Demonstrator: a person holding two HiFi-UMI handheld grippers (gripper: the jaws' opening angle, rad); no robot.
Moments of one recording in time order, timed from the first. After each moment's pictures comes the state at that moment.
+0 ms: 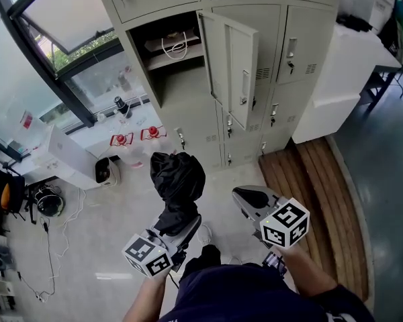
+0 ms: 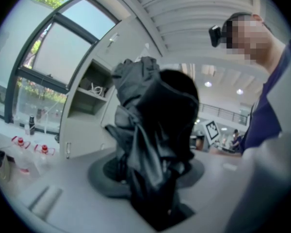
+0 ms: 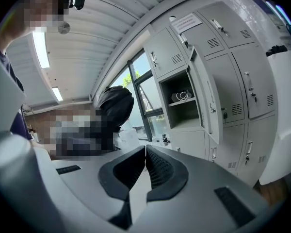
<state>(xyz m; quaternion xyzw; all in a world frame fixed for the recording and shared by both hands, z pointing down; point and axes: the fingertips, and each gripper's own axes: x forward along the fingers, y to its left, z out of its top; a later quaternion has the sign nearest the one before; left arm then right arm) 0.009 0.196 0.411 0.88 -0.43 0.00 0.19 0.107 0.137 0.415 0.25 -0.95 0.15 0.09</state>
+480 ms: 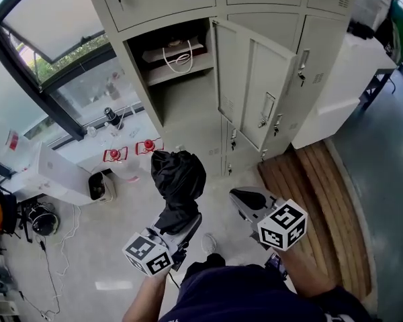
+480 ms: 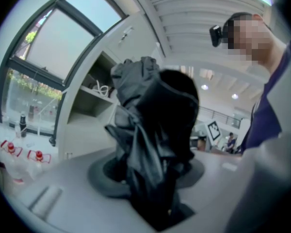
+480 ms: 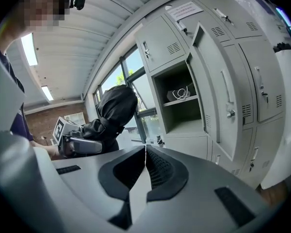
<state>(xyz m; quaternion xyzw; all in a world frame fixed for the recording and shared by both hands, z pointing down) -0.064 0.089 0.414 0.90 -0.39 -0.01 0.20 0.029 0.045 0.414 0.28 -0.94 0.17 0.10</state>
